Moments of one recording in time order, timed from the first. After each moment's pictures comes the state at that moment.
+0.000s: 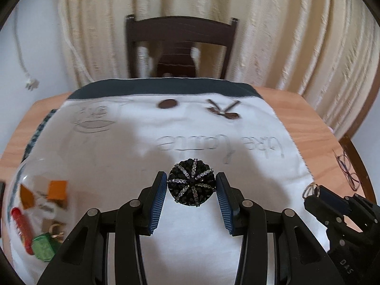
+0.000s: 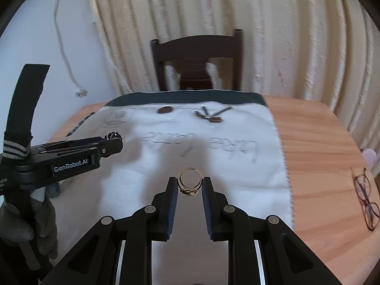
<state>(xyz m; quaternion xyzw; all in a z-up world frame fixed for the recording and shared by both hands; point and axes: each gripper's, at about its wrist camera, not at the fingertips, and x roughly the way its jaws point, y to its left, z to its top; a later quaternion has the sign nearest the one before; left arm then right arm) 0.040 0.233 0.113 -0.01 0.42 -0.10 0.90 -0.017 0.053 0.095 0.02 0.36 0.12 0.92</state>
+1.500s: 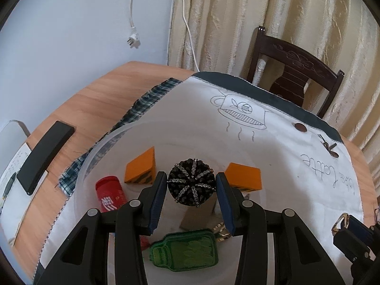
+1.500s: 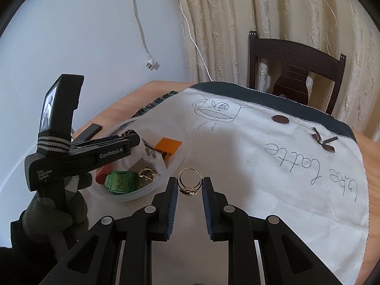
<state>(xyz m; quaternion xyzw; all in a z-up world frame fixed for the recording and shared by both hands) 0.013 0.450 0.087 -0.11 0.41 0.09 0.90 -0.011 0.233 0.100 -0.05 0.37 0.27 0.88</state>
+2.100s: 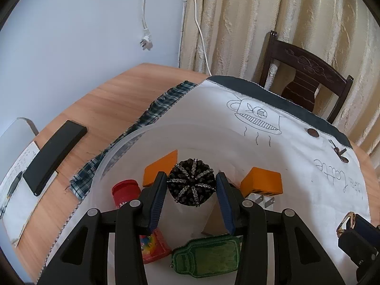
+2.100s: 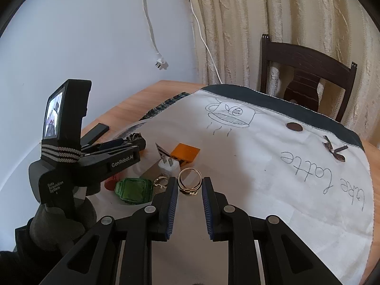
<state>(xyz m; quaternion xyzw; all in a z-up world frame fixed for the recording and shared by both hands) 0.010 0.469 0.081 -0.11 0.40 0.12 0.90 -0.009 0.260 0.101 -0.06 0.37 0.29 0.88</state>
